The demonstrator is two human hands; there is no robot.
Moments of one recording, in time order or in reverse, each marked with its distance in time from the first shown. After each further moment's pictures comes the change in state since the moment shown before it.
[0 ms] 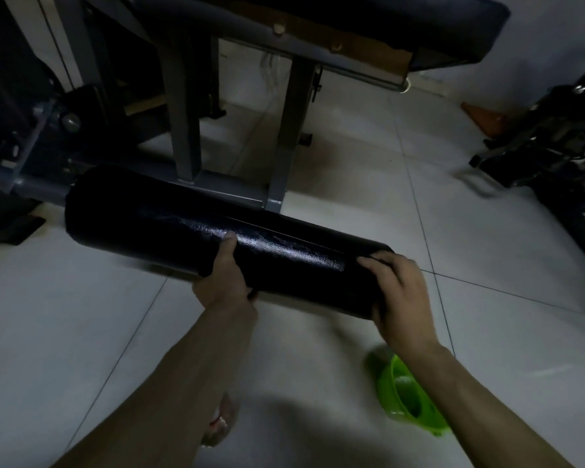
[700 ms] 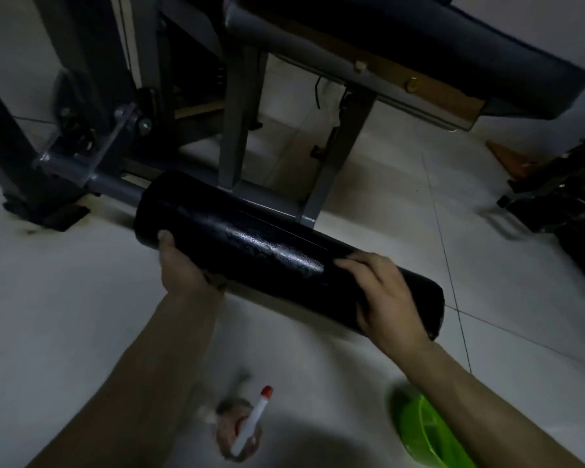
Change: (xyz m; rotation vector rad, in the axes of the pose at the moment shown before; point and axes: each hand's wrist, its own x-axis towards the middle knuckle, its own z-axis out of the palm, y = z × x) left_hand 0.039 0.105 -0.058 -0.303 -0.135 0.005; right_hand 0.068 -0.088 0.023 0.070 -0.185 -0.193
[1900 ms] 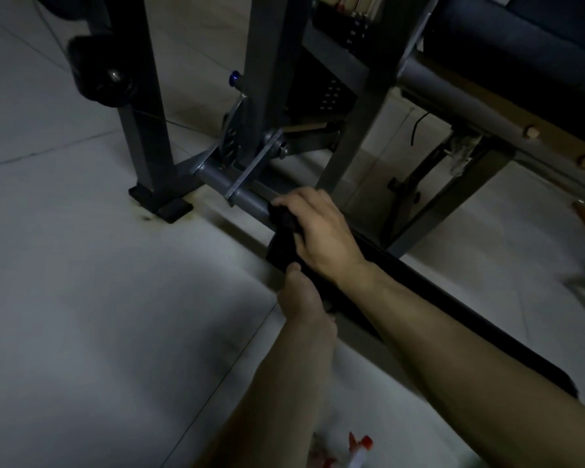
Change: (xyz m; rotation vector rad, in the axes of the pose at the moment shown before) left_hand 0.031 0.029 -0.013 -0.107 -0.002 -0.207; right_hand 0.227 -0.198 0.110 0.165 -0.164 -0.341
